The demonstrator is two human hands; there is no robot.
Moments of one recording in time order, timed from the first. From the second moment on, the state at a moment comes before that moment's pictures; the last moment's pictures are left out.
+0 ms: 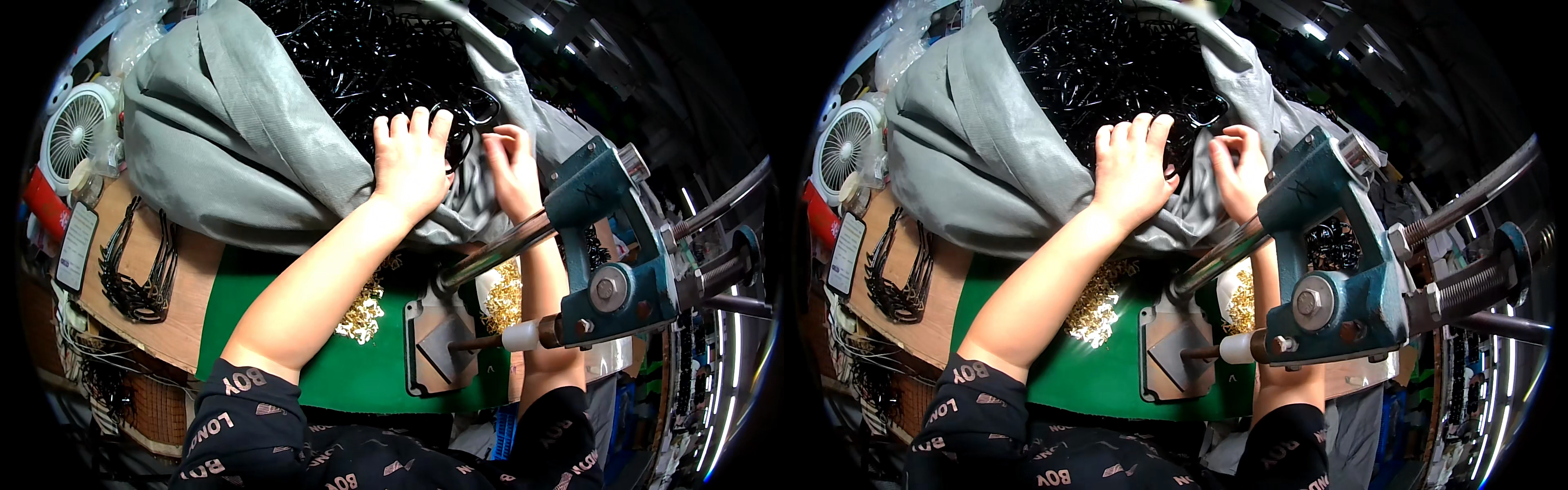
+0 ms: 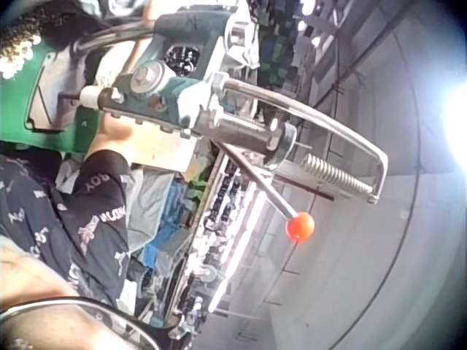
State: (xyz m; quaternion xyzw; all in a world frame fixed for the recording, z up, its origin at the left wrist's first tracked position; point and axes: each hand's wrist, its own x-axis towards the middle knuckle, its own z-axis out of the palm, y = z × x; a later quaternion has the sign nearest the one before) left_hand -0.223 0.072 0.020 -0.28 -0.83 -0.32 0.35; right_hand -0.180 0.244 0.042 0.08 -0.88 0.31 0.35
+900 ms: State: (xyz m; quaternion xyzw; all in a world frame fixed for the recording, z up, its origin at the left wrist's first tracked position) left_hand -0.108 -0.048 0.066 -0.46 -0.66 -0.59 0.08; right_hand 0.069 0.208 0.006 -0.18 -0.86 0.39 0.26
